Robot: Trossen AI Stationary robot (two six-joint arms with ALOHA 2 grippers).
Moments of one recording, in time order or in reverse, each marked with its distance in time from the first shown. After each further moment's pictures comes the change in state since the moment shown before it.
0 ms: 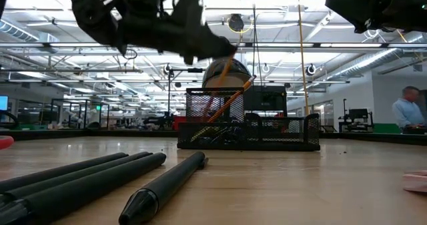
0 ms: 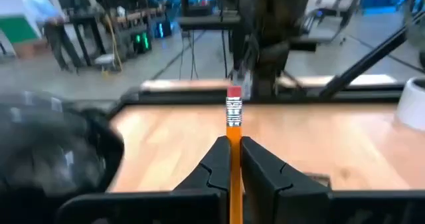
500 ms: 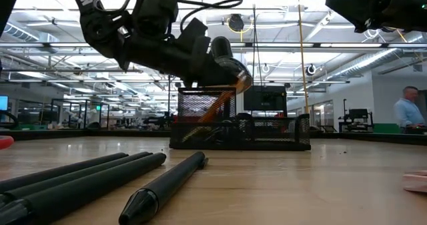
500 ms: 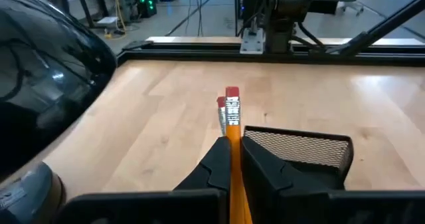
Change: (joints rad) left arm 0.016 0.098 0.010 -0.054 -0.019 -0.053; right arm 0.000 0.001 0.000 0.002 0.000 -0.008
